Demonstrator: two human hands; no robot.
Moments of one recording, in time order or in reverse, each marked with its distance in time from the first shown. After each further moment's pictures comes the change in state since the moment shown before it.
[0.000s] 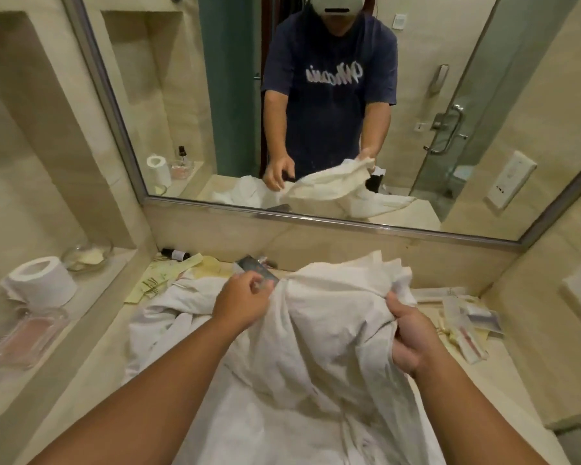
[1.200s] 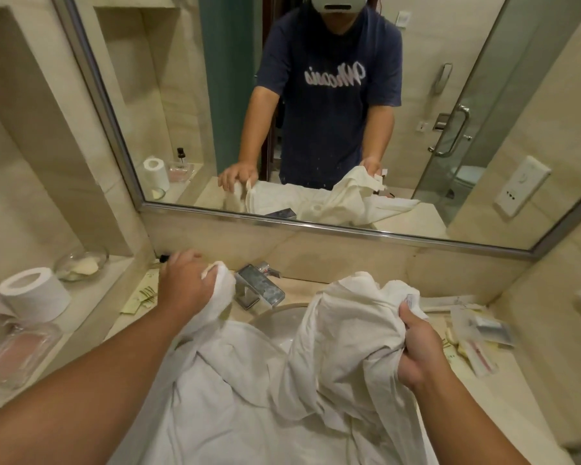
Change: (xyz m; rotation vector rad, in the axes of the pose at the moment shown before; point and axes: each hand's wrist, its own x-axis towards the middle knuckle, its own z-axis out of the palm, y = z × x) left_hand 0.079 -0.082 -0.063 0.400 0.306 0.173; right_hand 0.028 0.003 0.003 0.063 0.130 -0.043
